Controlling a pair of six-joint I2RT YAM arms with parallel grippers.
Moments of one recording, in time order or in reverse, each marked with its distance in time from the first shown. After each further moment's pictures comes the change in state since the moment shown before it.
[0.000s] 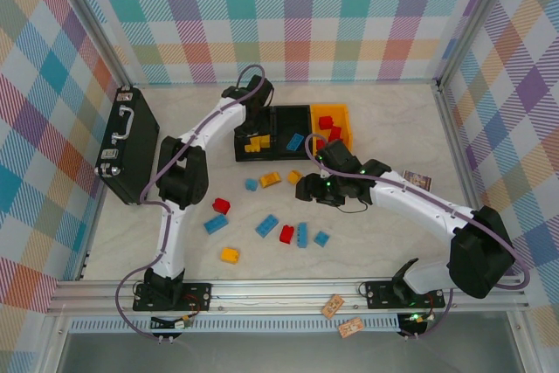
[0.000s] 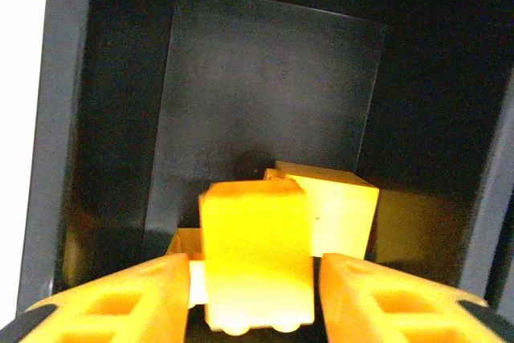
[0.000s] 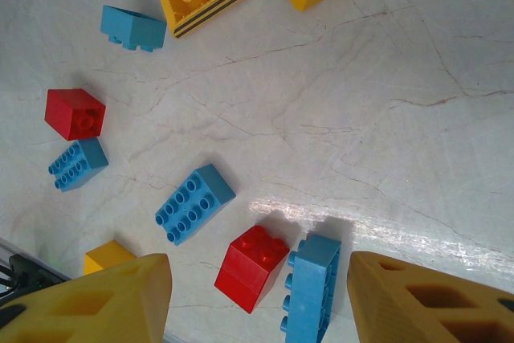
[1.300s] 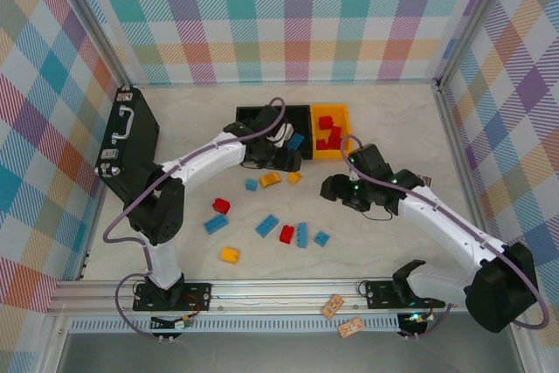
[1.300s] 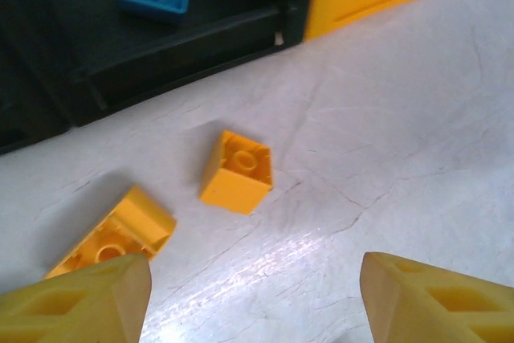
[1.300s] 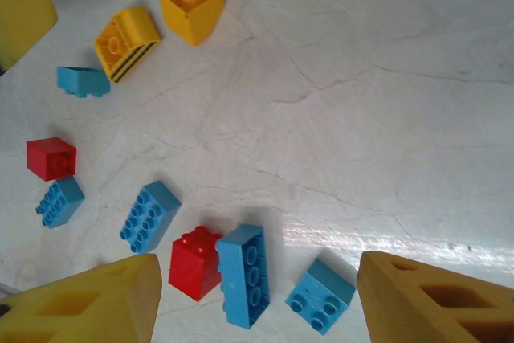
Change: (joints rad) left arm -0.222 -0.421 -0.583 0.359 0.336 0.261; right arm -0.166 -0.235 -0.146 -0.077 0.010 0.024
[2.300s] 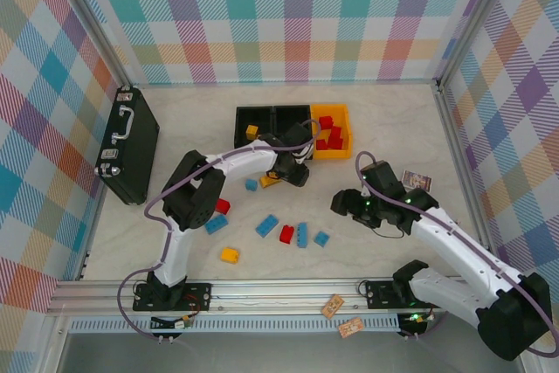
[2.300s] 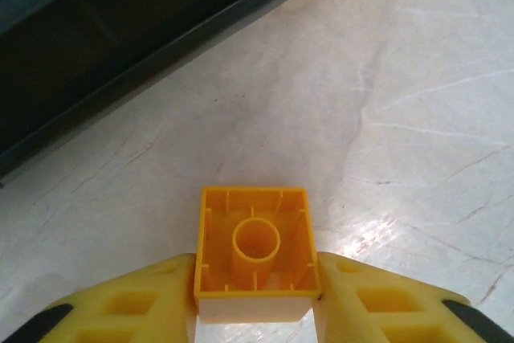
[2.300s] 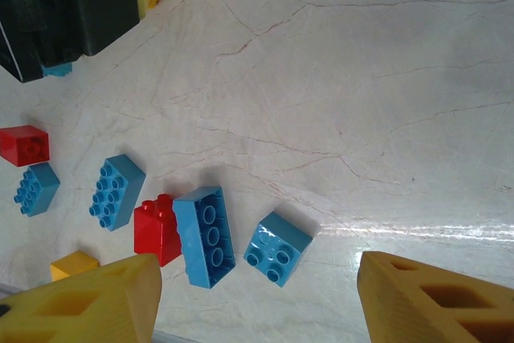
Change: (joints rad) left arm -0.096 0.267 0.108 0.020 -0.166 0.165; right arm -0.013 -0.167 -0.126 -0.054 0.006 0.051
